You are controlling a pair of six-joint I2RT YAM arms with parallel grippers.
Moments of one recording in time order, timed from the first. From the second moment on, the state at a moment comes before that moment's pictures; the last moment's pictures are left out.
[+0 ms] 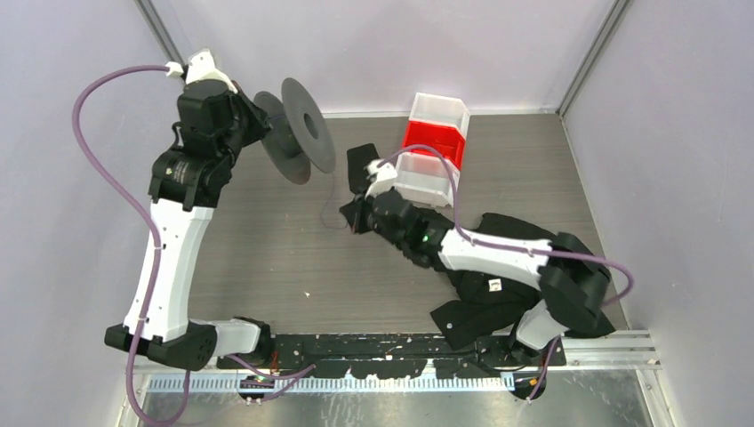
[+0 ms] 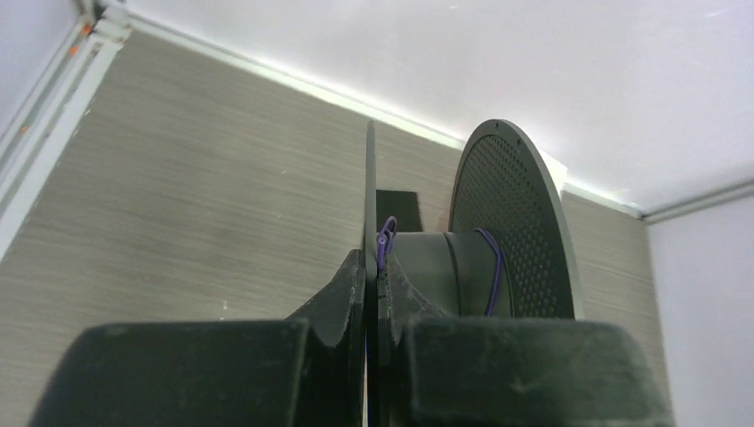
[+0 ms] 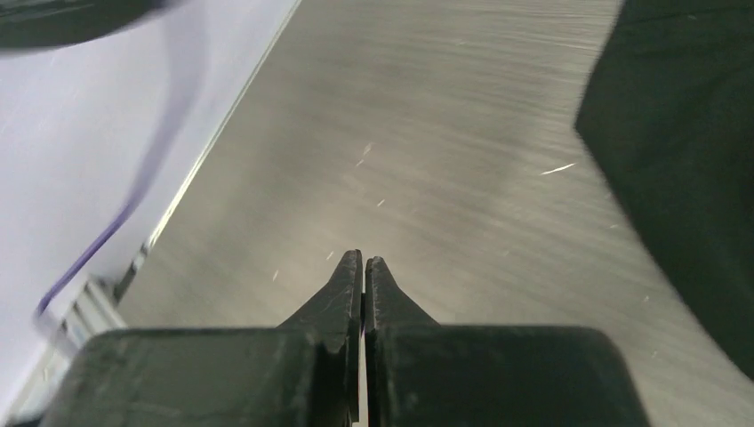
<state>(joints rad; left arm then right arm) -0.28 1.28 1.86 -0.83 -0.26 -0.51 0.94 1.62 1.03 0.32 0.24 0.61</state>
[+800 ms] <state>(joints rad) -0.39 1.34 1.60 -0.78 -0.28 -0.27 1.02 1.48 1.55 -0.09 0.31 -0.01</state>
